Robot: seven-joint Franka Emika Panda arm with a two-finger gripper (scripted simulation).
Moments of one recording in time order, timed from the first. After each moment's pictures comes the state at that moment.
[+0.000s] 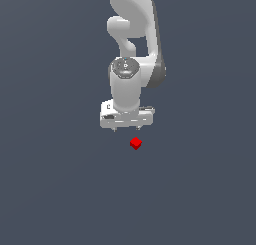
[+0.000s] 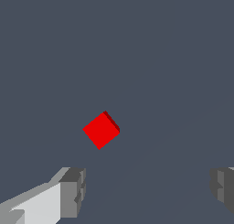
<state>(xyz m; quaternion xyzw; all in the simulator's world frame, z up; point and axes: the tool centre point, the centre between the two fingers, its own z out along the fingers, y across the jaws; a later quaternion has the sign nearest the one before) -0.001 -0.006 0.147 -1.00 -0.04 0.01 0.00</state>
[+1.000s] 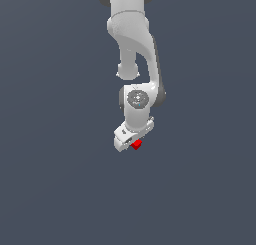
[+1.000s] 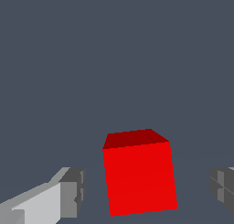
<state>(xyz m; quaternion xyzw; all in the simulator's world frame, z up) 0.005 0.031 0.042 -0.95 -0.32 0.00 0.00</state>
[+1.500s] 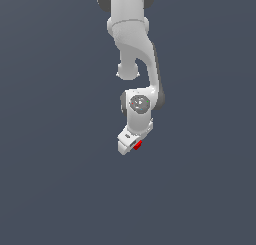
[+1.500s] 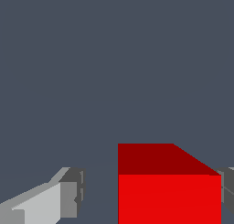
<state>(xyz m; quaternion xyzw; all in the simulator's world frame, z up) 0.004 0.039 0.019 -0.93 -0.37 0.00 0.00</state>
